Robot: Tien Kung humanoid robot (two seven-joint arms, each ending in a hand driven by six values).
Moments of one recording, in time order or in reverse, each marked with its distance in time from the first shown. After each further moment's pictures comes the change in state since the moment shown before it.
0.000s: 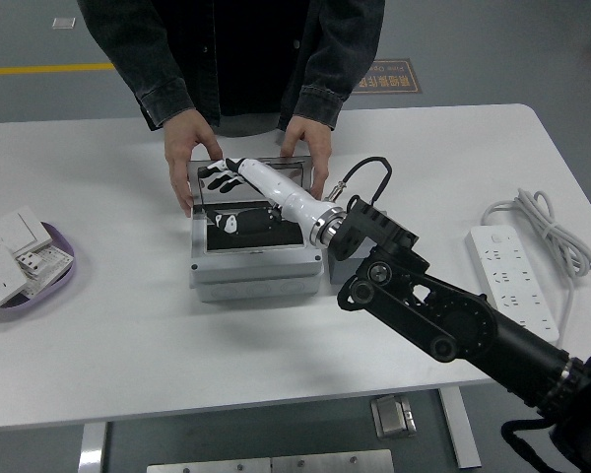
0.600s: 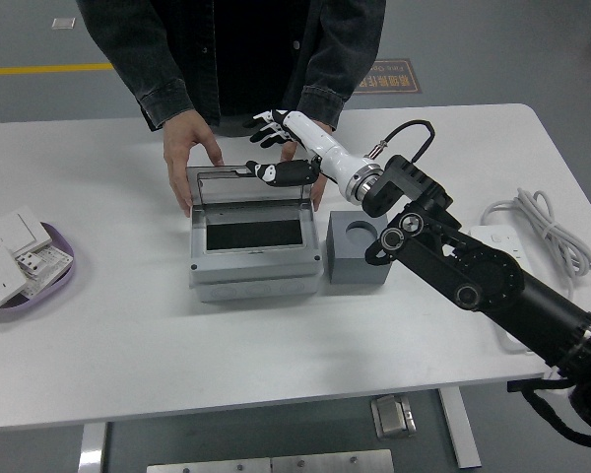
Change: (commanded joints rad) left arm -0.002 0.003 -0.006 0.000 0.013 -0.001 0.001; right arm 0.094 -0.073 -0.042 -0.137 0.101 -0.002 -0.011
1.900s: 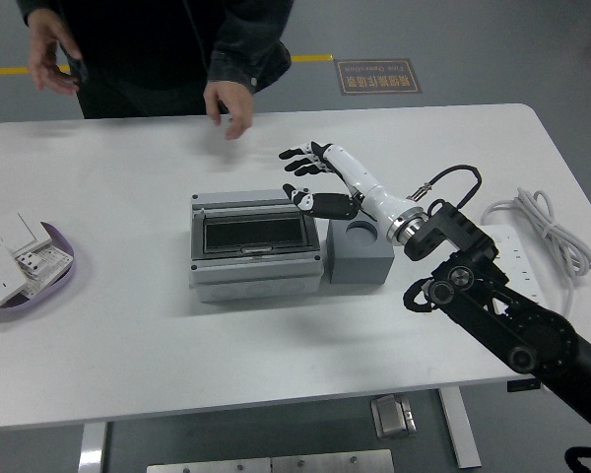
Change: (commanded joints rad) left arm 0.003 -0.006 0.009 0.000 -0.018 0.004 -0.004; right arm -0.314 -0.110 0.216 0.298 -0.084 -0.046 0.045
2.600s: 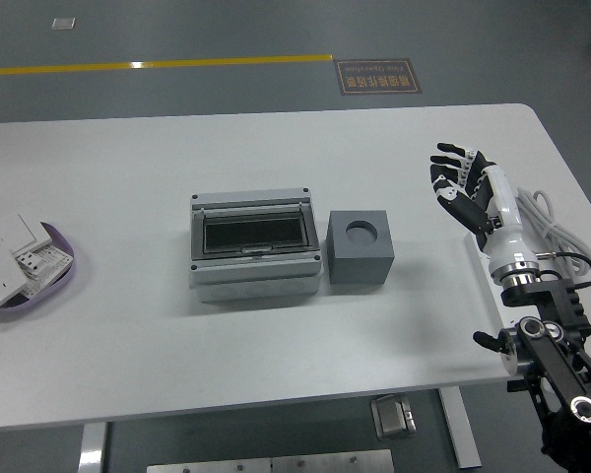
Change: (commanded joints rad) left arm 0.068 0.017 0.045 0.000 -0.055 0.008 0.000; right arm -0.369 0.114 0.440 -0.041 0.196 -0.038 0.314
